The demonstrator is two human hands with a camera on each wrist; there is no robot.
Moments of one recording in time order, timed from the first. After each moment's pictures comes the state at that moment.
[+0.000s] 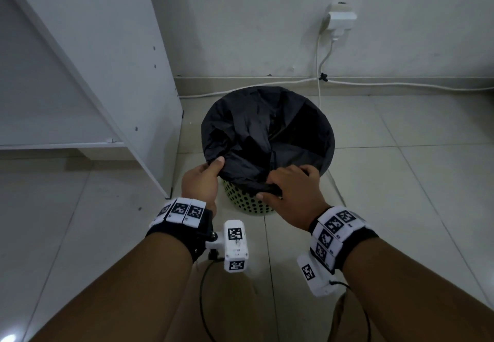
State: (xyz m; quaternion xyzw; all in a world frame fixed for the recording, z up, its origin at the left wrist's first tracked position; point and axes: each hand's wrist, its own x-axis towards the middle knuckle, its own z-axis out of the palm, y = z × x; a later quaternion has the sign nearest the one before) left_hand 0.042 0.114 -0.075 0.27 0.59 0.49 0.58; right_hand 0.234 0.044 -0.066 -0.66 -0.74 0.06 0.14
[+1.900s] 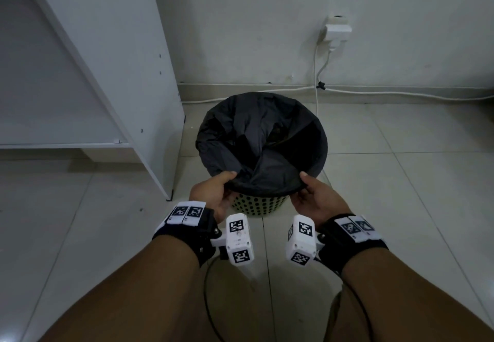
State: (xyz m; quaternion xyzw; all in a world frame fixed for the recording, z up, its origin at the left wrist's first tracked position) left_hand 0.054 0.100 -0.070 0.09 0.56 0.42 0.71; right_hand 0.253 0.037 -0.052 -0.50 0.07 0.61 0.61
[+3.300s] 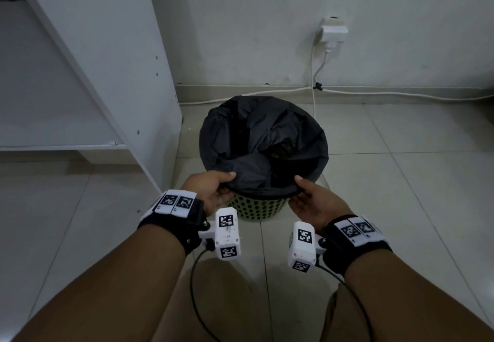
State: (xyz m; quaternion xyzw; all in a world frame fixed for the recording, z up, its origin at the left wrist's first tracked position) left_hand 0.047 0.118 -0.067 0.18 0.57 0.31 0.74; right_hand 0.261 0.030 -0.056 -0.57 0.03 0.61 0.55
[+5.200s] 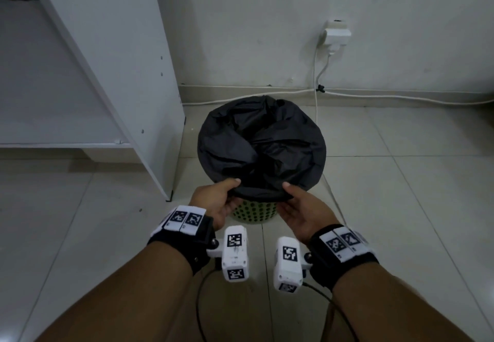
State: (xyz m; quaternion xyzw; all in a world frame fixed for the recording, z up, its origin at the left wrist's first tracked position) left_hand 0.052 0.089 -0.074 0.15 0.58 0.38 0.71; right_hand 0.225 0.023 -0.052 -0.57 0.01 0.61 0.56
